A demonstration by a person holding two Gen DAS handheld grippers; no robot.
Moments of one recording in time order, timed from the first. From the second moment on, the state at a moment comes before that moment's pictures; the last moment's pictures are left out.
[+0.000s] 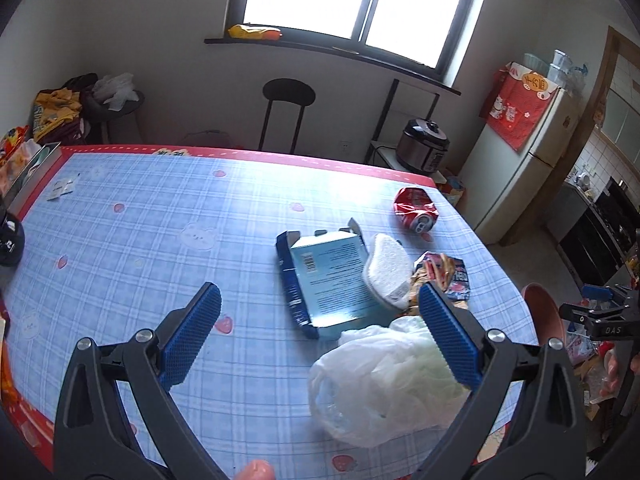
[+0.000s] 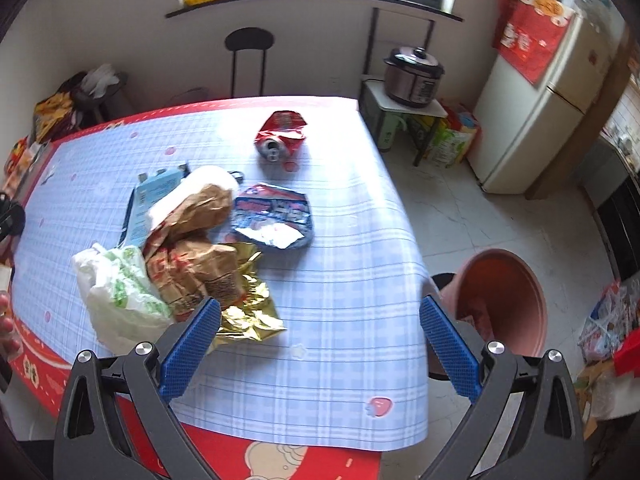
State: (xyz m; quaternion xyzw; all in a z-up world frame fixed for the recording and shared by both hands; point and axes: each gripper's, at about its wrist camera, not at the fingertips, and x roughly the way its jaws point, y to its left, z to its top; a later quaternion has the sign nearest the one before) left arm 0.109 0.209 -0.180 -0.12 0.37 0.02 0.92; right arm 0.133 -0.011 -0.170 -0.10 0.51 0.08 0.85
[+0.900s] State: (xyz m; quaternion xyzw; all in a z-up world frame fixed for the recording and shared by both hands) left arm 0.056 0.269 -0.233 -0.18 0.42 0.08 0.89; right arm 0.100 0.144 -0.230 -0.23 0.52 0.29 0.77
